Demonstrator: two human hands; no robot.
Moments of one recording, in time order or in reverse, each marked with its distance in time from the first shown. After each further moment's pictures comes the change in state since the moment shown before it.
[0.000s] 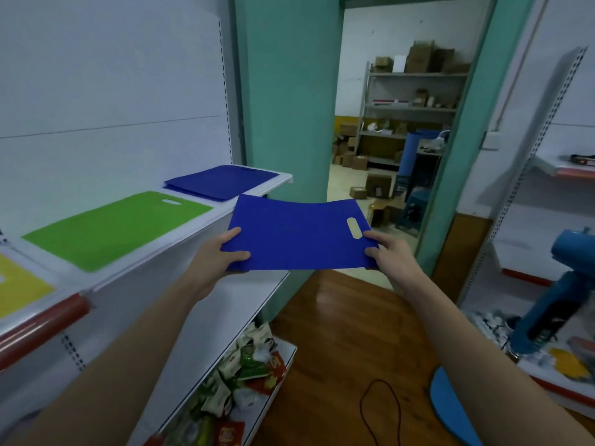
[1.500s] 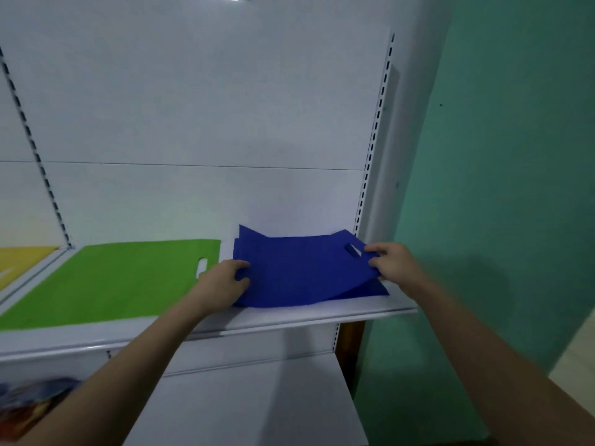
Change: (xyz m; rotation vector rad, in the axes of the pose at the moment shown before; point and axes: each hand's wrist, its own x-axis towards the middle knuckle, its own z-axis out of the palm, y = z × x) left_hand 0.290 0.025 -0.029 0.985 0.797 -0.336; right_hand 0.529 -0.096 0.257 -0.209 -0.842 -0.384
